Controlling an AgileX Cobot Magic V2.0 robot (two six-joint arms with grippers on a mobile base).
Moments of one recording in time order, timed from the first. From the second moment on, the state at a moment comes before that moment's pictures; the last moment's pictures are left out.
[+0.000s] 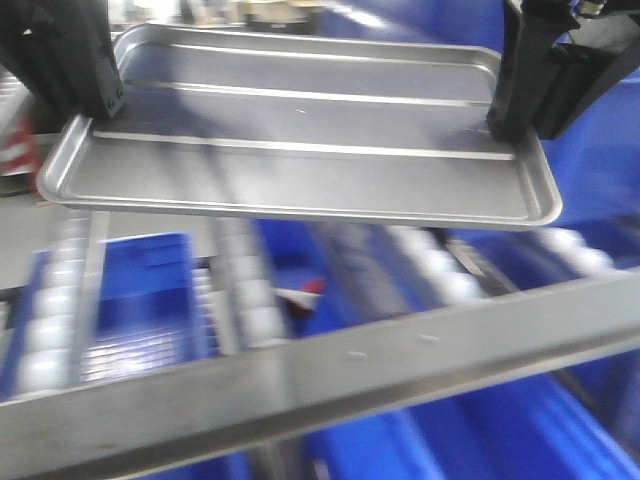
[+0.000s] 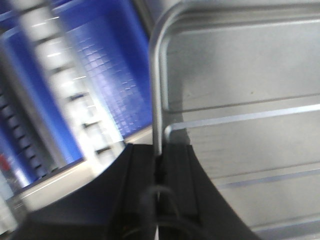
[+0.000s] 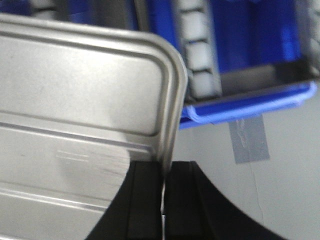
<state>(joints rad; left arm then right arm) -0.75 1.39 -1.25 0.22 1.04 -0.58 0.60 1.34 -1.13 -0.17 0.93 0.63</state>
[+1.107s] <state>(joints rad) -0.75 1.39 -1.25 0.22 1.04 -0.58 0.60 1.34 -1.13 -0.17 0.93 0.63</state>
